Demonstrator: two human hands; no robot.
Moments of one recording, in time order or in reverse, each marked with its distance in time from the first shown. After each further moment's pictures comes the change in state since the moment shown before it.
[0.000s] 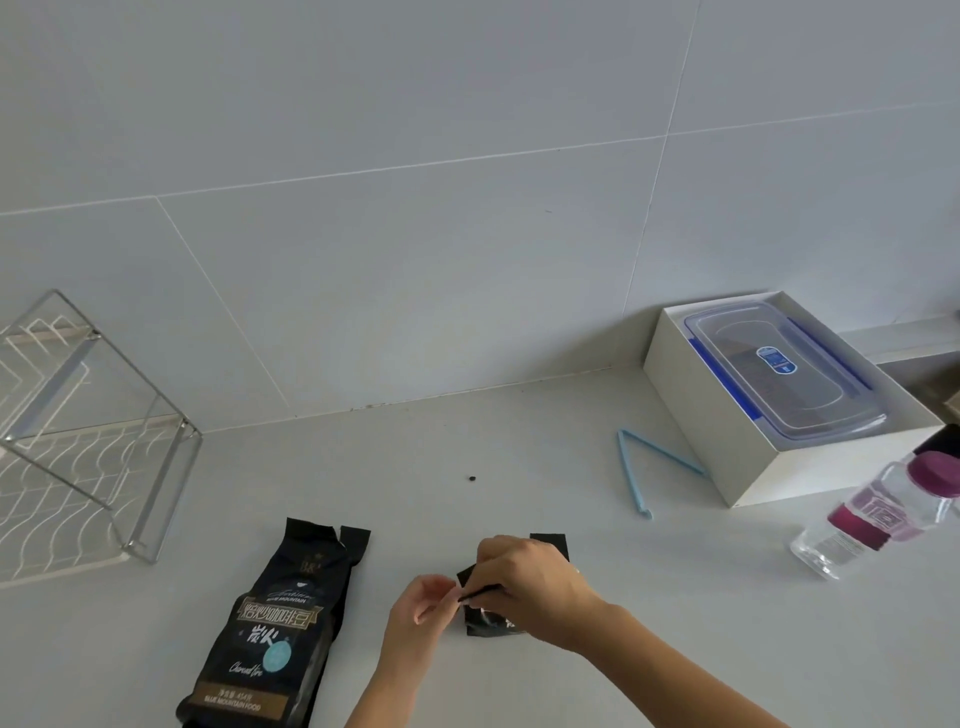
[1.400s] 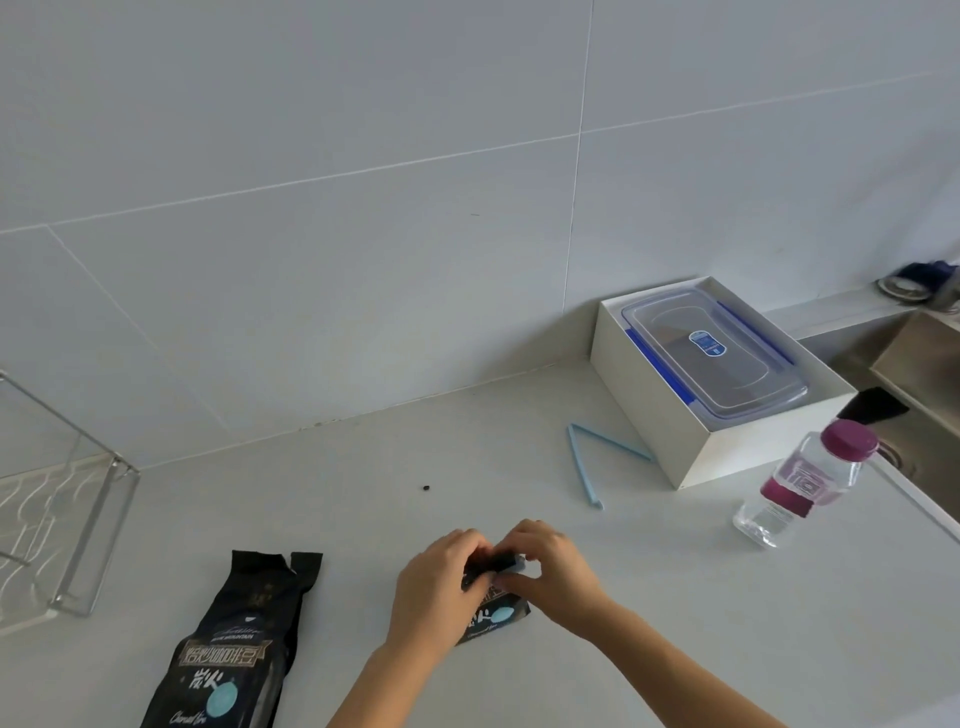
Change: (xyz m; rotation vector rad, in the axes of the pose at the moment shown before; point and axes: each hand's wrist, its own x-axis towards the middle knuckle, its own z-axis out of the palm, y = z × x) left_hand 0.004 0.063 0.062 0.879 -0.086 0.656; right_hand -0.047 0.064 0.001 0.327 0.218 0.392
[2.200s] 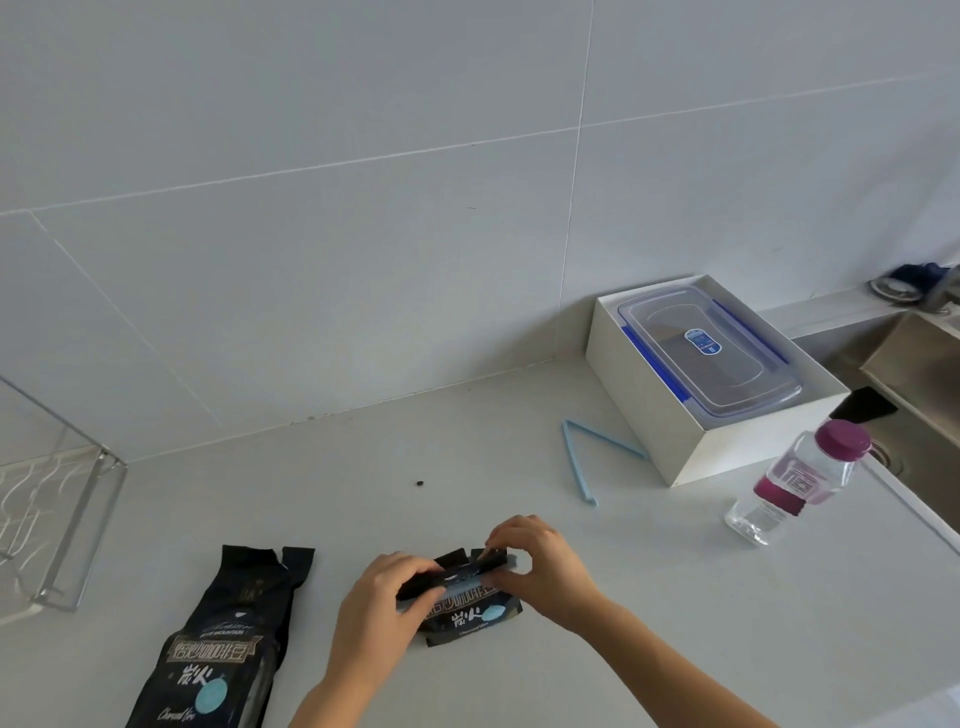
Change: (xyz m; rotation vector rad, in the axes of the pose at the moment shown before) left_hand -0.028 -0.039 -0.017 -0.117 0.045 -0.071; right_hand 0.003 0.000 0.003 -0.032 0.006 0.029
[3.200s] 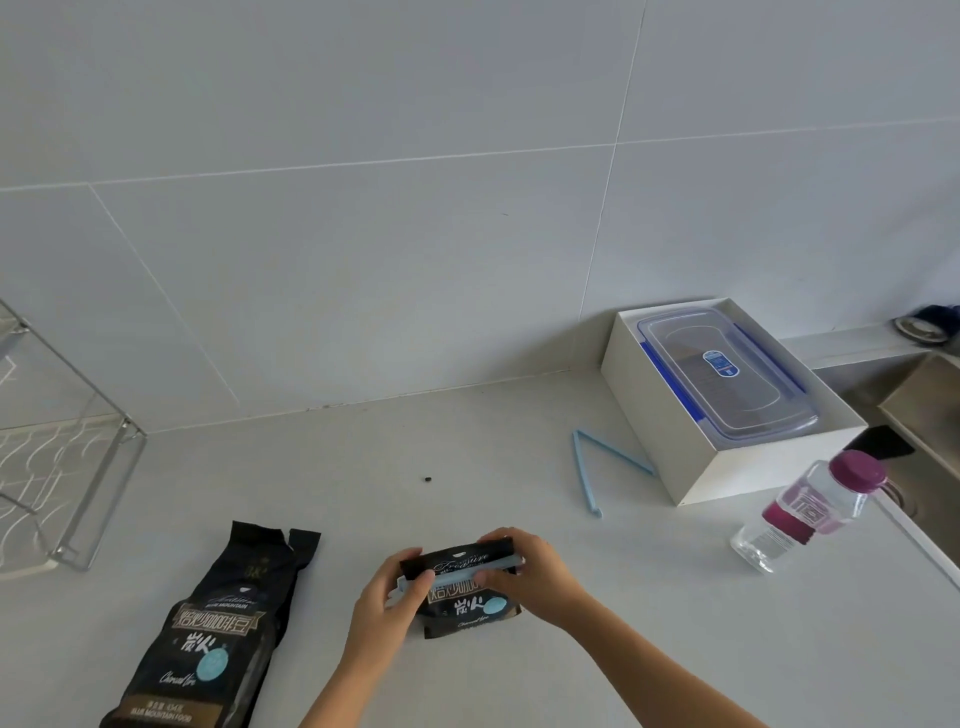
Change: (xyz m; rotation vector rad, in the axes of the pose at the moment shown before) left_hand -0.011 -0.026 0.035 -0.645 0.062 -0.440; right_hand 0.008 0.000 0.011 0.207 -0.149 0.179
